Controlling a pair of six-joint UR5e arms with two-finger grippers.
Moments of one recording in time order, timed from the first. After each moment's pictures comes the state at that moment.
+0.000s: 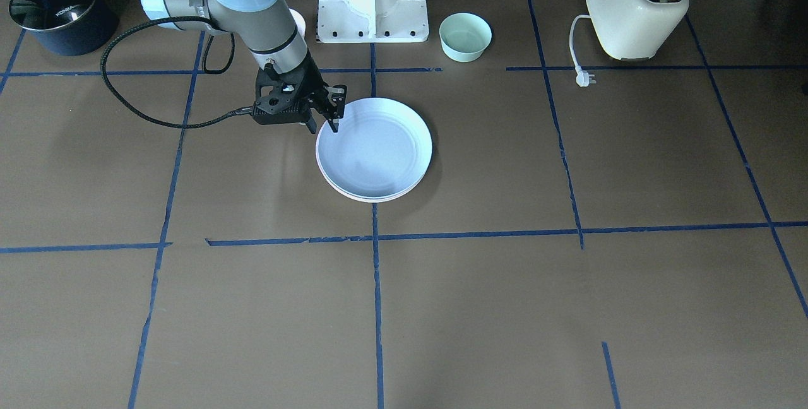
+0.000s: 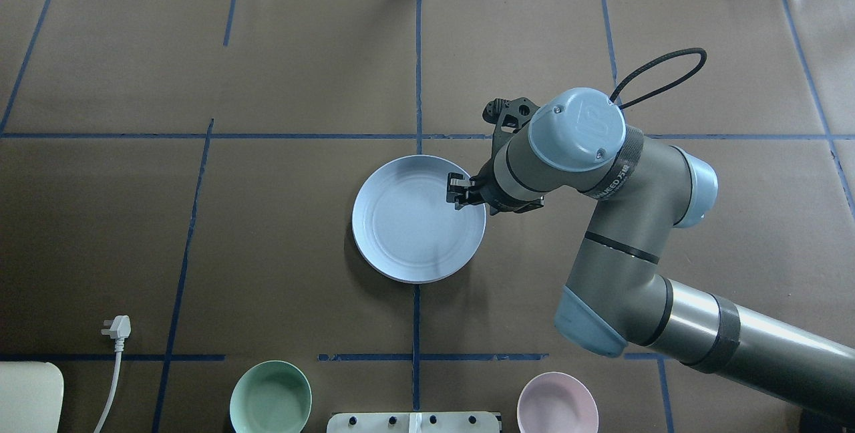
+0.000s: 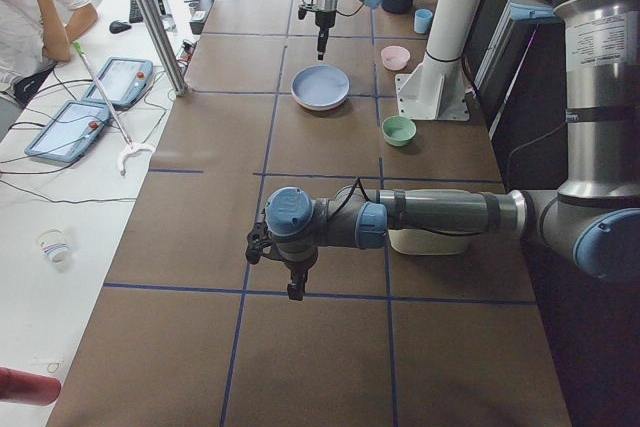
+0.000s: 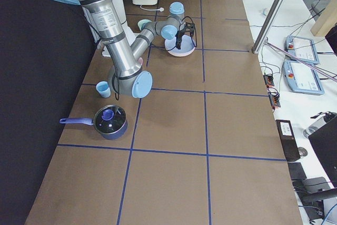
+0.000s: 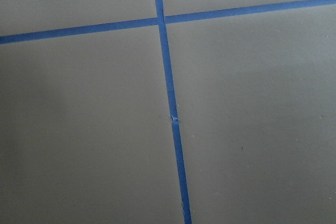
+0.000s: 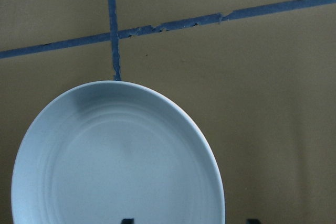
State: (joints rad) left arm -1.53 -1.43 -1.71 -1.59 -2.42 0.09; right arm 0.58 -1.03 1.80 -1.40 1.94 1.33
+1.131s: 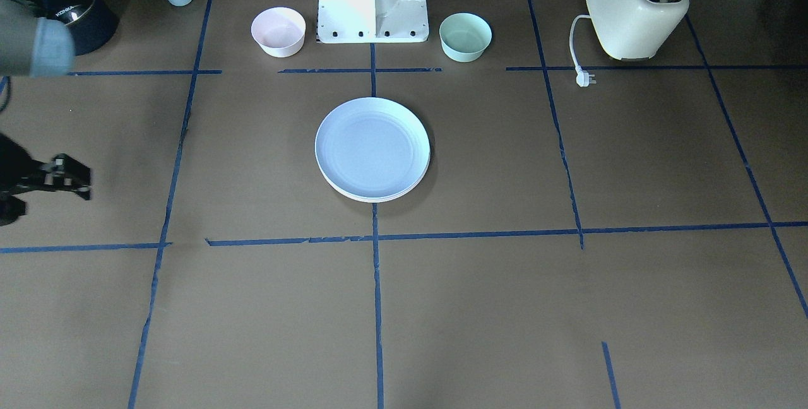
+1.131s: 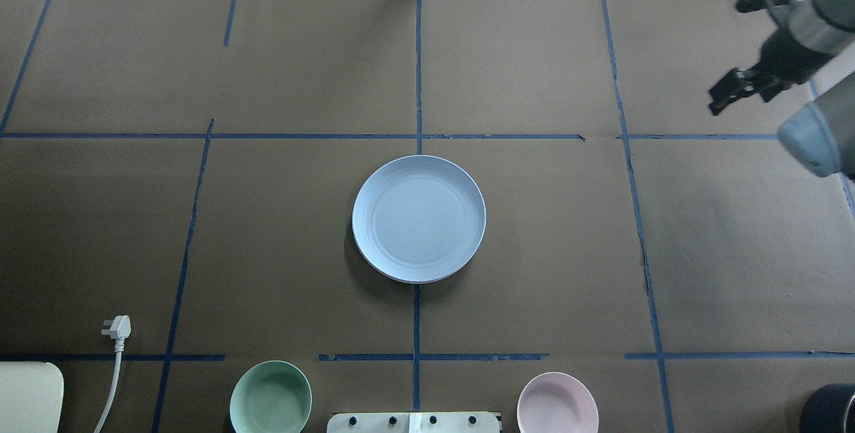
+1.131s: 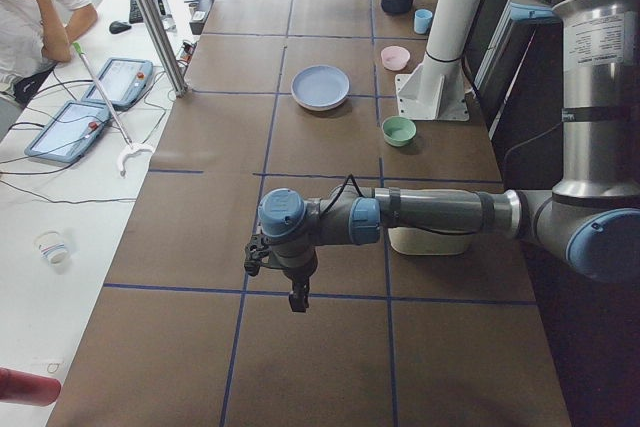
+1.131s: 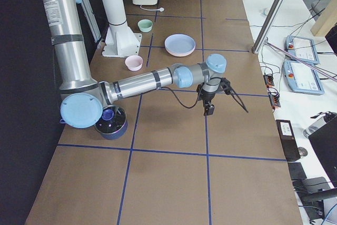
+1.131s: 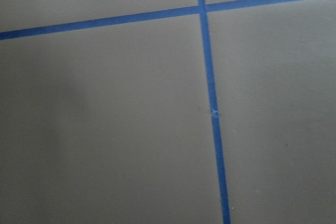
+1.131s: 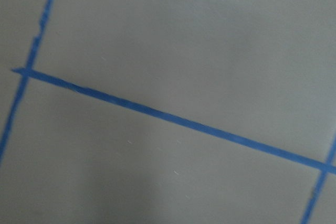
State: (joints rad) left arm -1.53 -1.47 -1.72 -1.43 -2.32 0.10; right arm 1.35 -1.48 1.69 -1.62 2.30 -0.06
